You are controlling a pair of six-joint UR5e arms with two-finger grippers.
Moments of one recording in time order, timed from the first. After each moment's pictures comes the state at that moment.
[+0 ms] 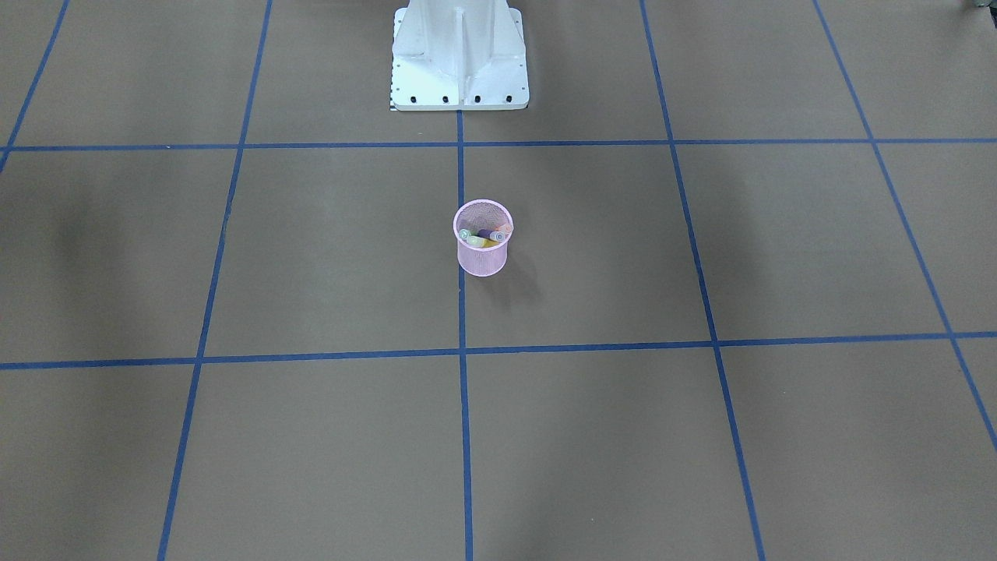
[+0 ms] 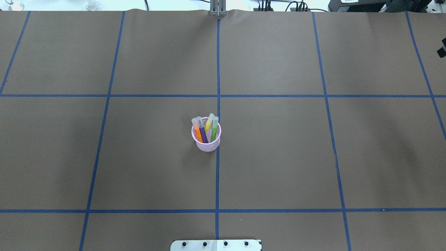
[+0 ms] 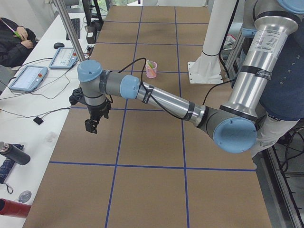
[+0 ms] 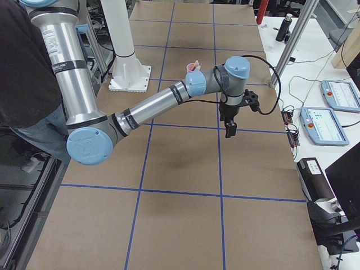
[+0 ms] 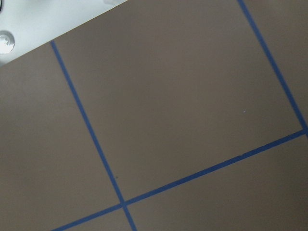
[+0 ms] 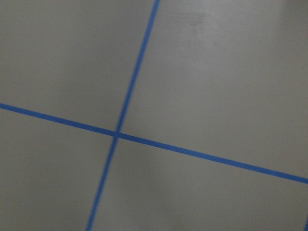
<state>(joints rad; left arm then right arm) -1.59 -1.85 -1.63 -1.42 -2.31 0.24 1.43 -1.34 1.84 -1.86 2.28 0.06</state>
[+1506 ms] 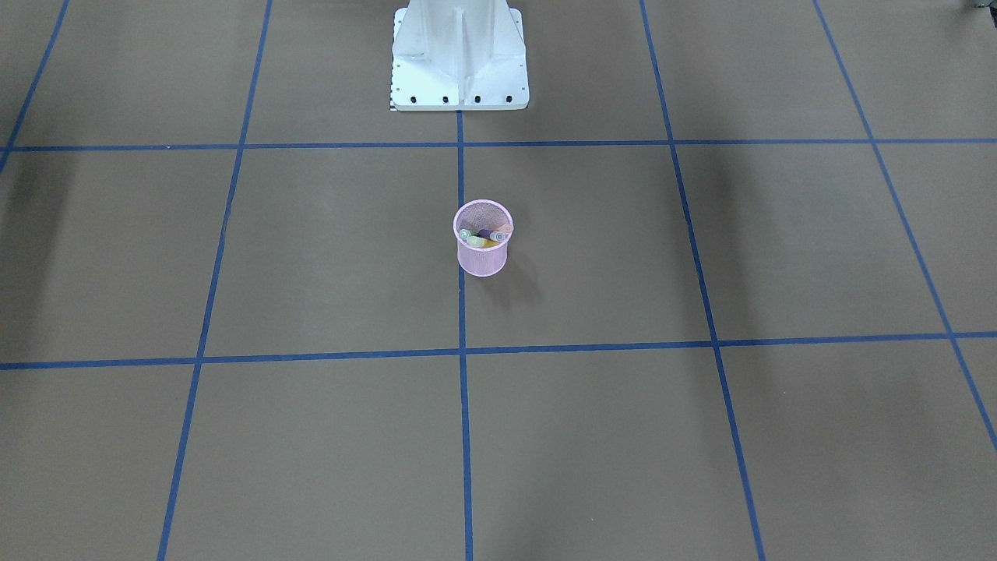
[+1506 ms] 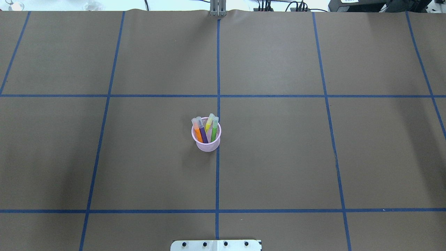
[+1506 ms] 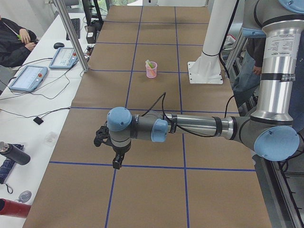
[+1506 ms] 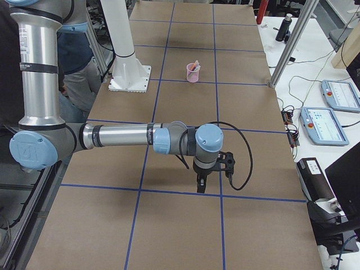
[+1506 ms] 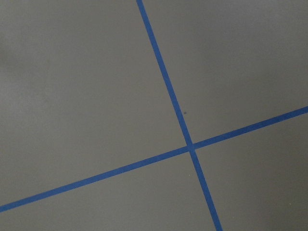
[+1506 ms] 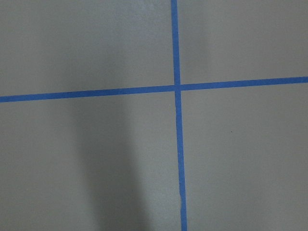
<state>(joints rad) -1.61 -1.60 -1.61 -1.64 -2.34 0.14 1.60 -1.60 1.66 -1.63 2.36 0.02</state>
